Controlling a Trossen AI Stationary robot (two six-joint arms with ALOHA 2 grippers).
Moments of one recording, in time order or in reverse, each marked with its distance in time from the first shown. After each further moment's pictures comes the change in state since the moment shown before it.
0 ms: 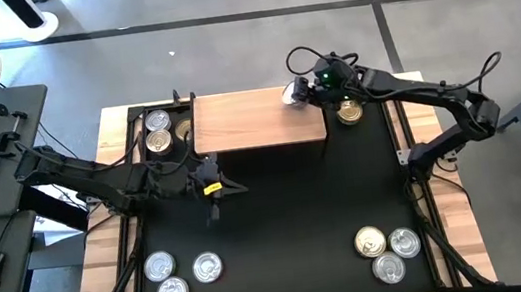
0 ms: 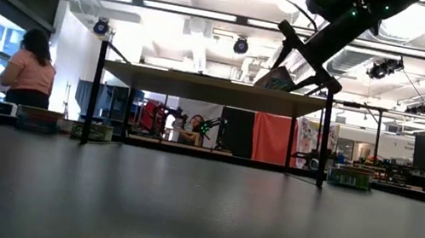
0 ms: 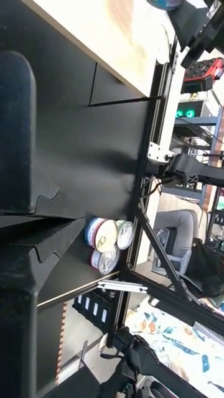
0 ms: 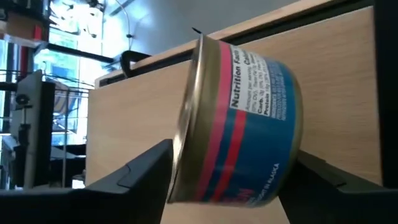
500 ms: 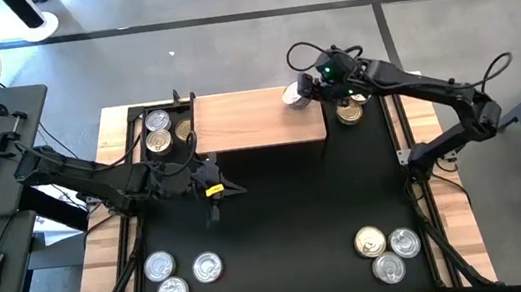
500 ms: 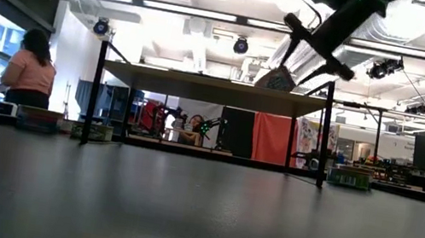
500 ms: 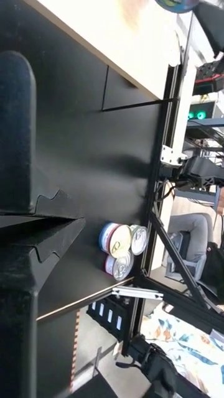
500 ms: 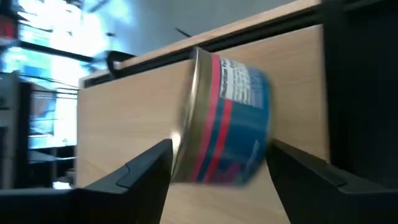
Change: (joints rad) left arm 0.000 0.000 0.000 -0.053 0.000 0.019; right arm 0.008 -0.006 0.137 -0.261 0.047 -0.024
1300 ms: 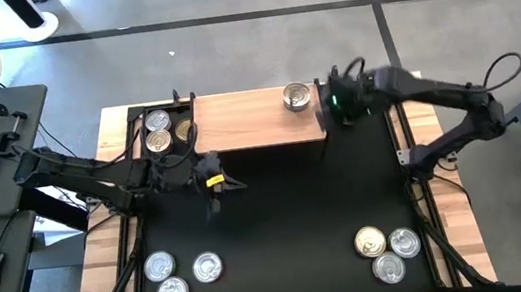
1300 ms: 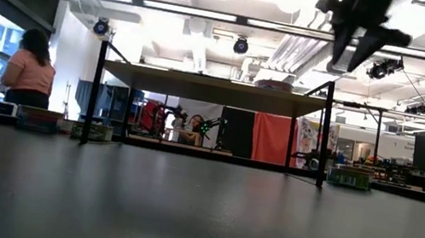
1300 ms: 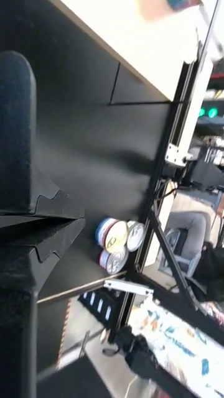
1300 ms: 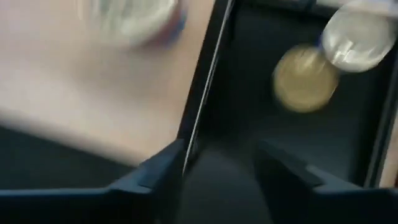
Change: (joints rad) left arm 0.070 -0.004 0.000 0.000 0.101 -0.089; right arm 0.285 -0.053 0.162 -0.622 0.191 -0.159
